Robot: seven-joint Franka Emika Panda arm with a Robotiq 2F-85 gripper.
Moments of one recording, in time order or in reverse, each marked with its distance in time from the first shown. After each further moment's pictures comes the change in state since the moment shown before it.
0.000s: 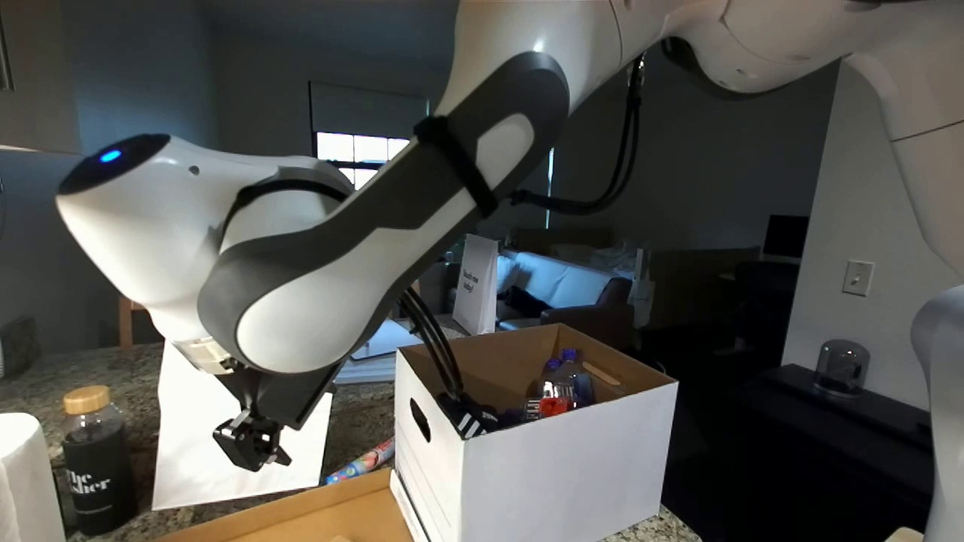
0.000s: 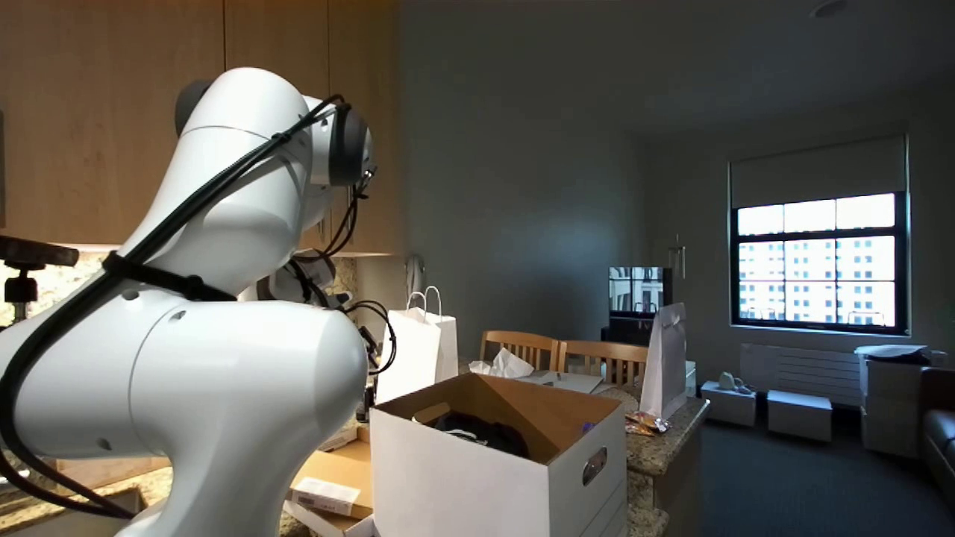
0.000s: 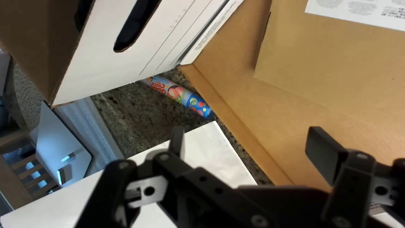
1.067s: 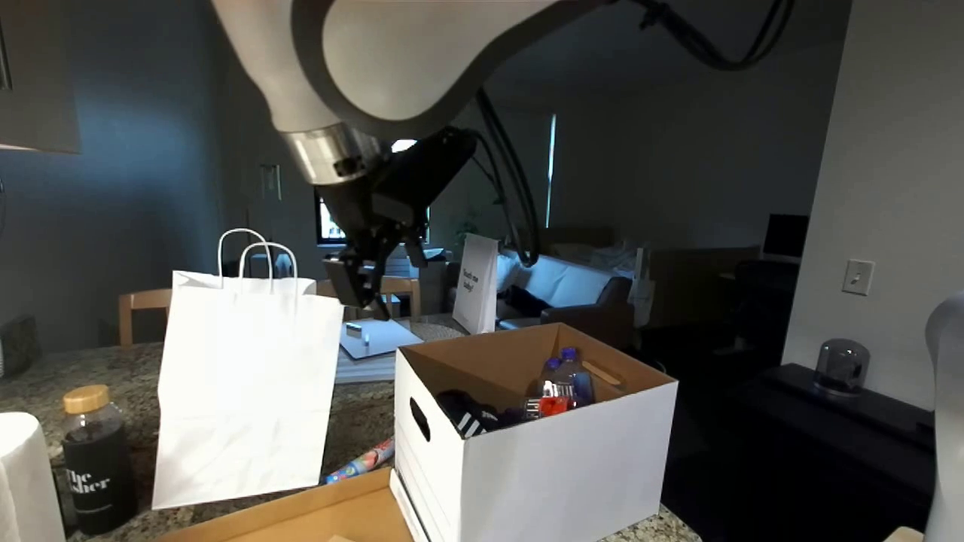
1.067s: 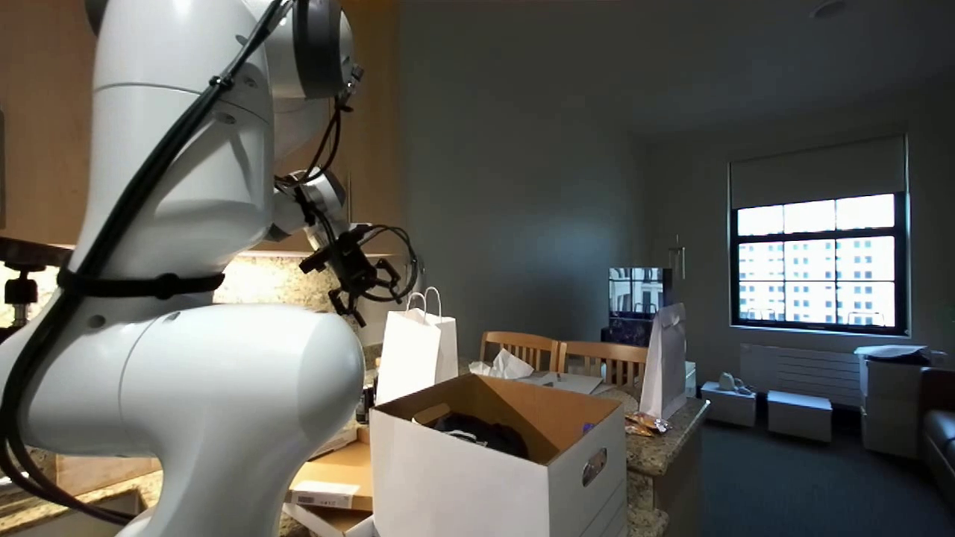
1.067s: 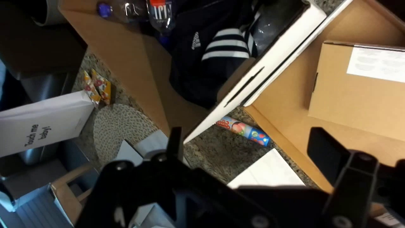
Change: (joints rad) arm -0.112 -0.414 0.017 -0.144 0.206 -0.230 -0.217
